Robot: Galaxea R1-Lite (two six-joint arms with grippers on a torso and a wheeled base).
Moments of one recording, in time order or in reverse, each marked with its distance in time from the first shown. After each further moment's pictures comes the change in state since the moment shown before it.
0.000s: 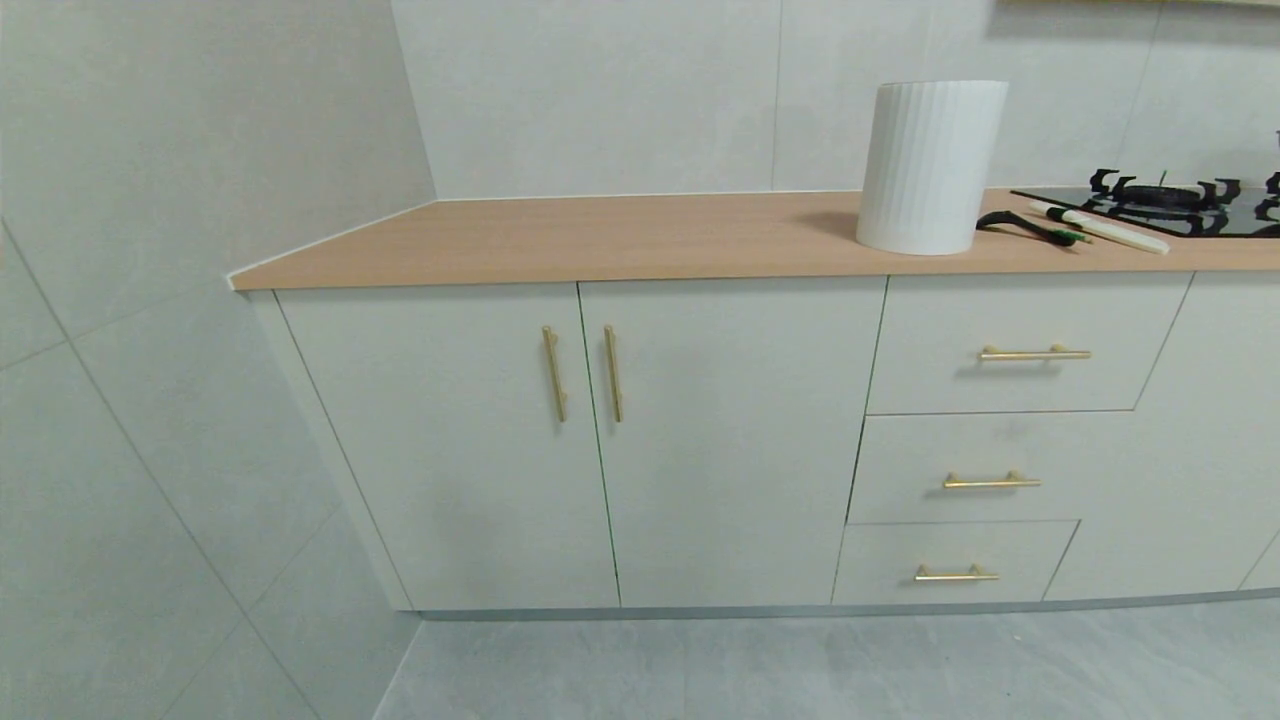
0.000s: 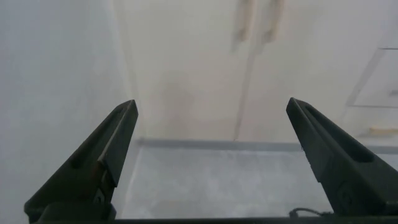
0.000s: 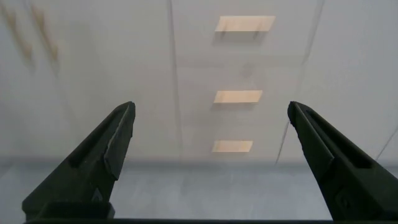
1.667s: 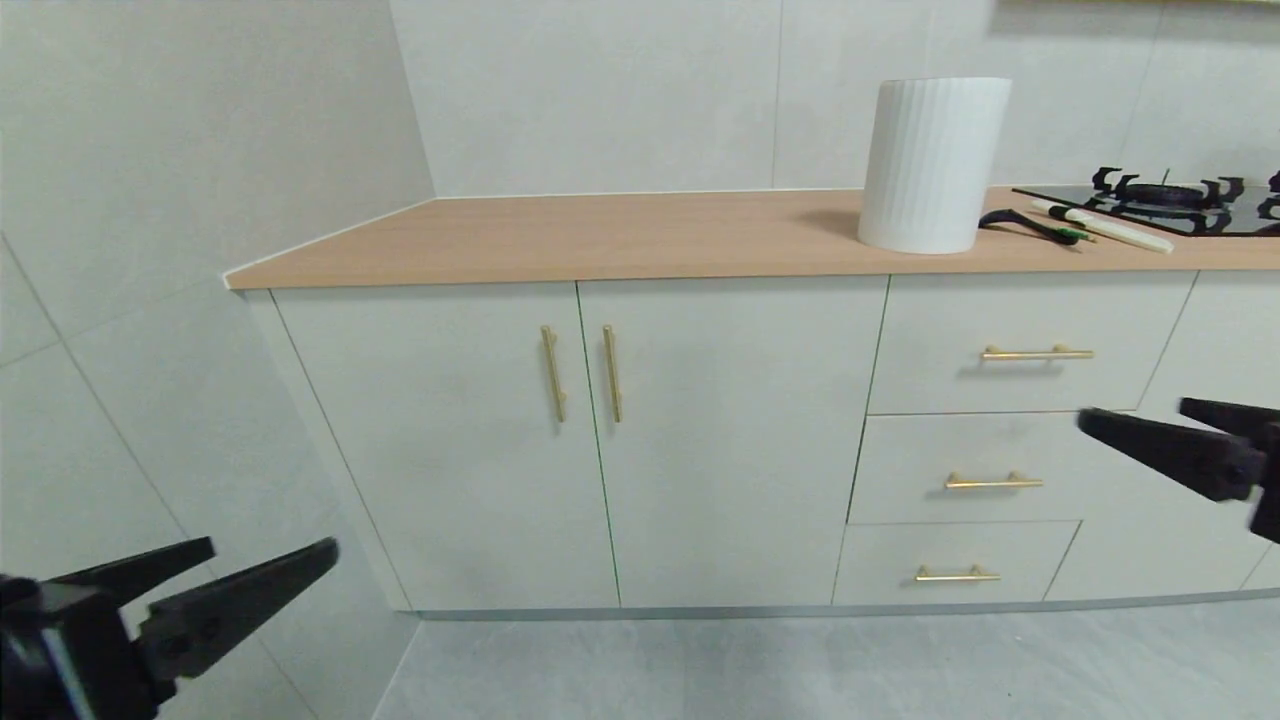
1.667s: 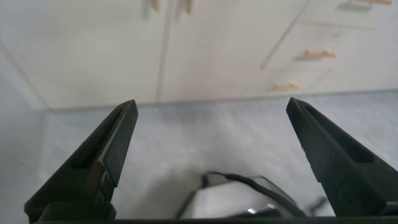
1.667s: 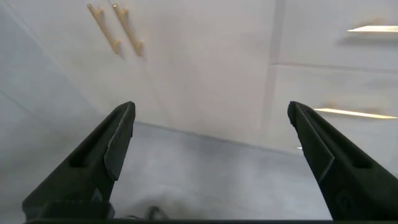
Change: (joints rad) left arm -0.515 0.873 -0.482 -0.064 0.226 -0.300; right arm 0.410 1.005 -0.648 -0.165 -0.129 0.153
